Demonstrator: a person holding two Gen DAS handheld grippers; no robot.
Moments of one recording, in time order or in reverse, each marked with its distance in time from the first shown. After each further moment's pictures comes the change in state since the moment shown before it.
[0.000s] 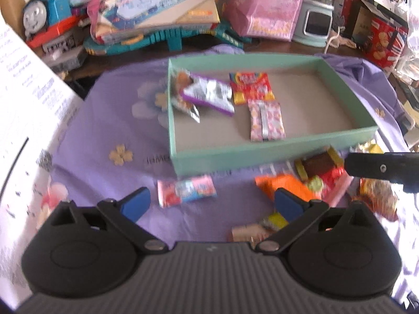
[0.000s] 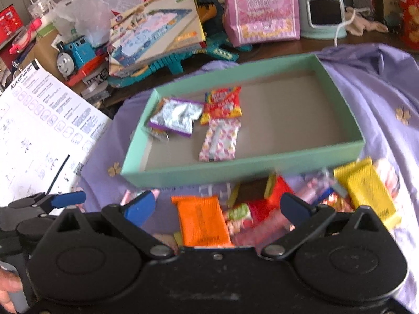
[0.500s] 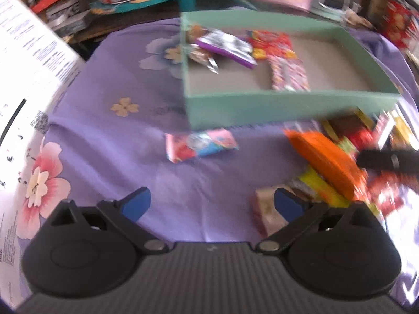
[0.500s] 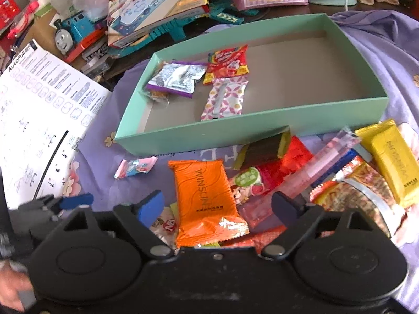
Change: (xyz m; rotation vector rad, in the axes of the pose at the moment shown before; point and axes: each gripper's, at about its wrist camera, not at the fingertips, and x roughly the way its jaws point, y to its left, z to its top) left arm 0.041 0.023 -0.033 -0.048 0.088 0.034; right arm 0.037 0.000 -0.024 0.003 0.108 0.039
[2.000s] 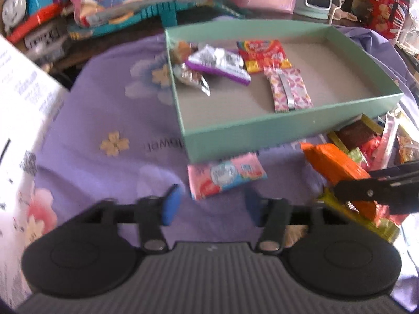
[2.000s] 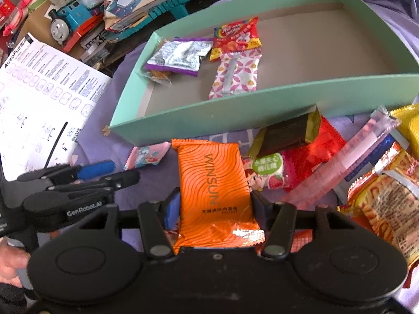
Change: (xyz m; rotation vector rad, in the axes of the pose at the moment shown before) left arm 0.024 0.000 0.028 0.150 -0.063 -0.025; right arm 0.039 0.004 0.002 0.029 0.071 0.047
